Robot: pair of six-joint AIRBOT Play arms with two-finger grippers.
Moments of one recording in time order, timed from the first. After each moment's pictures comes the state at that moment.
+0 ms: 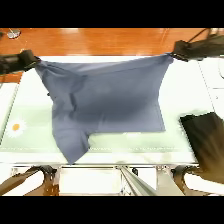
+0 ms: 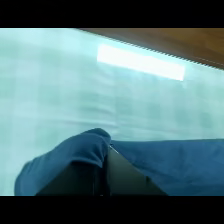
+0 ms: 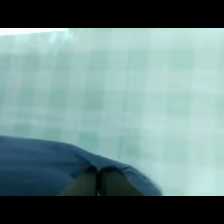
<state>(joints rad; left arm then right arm) 0.18 -1.19 1.17 0.93 -0.78 -1.34 -0.02 -1.41 1.54 -1.13 1.03 1.50</state>
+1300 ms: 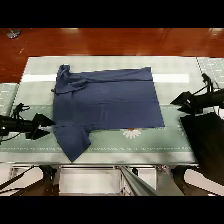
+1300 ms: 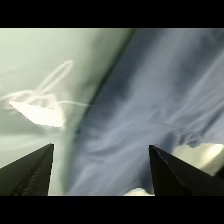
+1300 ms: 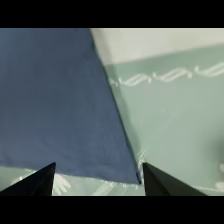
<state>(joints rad) 0.61 -1.21 0.56 0.91 -1.27 -1.26 -0.41 -1.27 0.91 -0.94 1.29 1.29</state>
